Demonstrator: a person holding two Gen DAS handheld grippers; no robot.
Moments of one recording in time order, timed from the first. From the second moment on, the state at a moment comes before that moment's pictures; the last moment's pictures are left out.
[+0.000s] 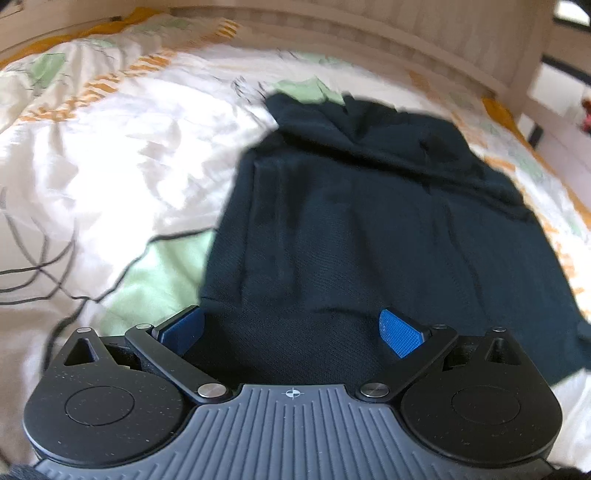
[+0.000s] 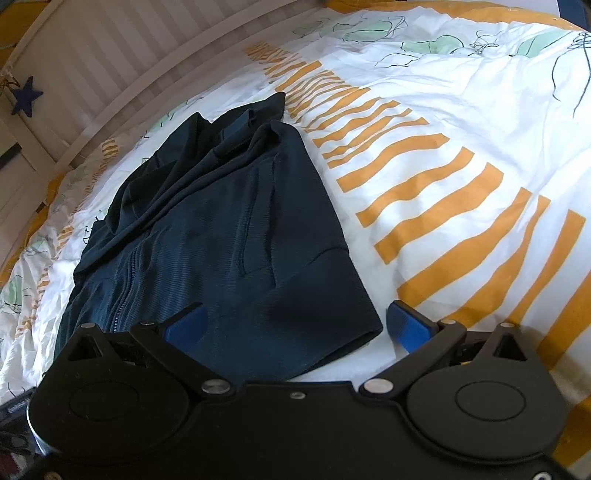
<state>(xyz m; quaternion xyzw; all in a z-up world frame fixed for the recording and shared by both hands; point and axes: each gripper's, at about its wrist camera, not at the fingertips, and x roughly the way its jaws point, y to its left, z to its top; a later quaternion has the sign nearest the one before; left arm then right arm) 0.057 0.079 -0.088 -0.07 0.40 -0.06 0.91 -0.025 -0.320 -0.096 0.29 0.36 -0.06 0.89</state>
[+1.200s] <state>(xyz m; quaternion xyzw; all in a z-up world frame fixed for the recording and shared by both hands) 0.066 0.111 -0.090 -0.16 0.42 -0.07 0.89 -0.032 -0.317 -0.096 0.31 0.35 -0.01 0.88</state>
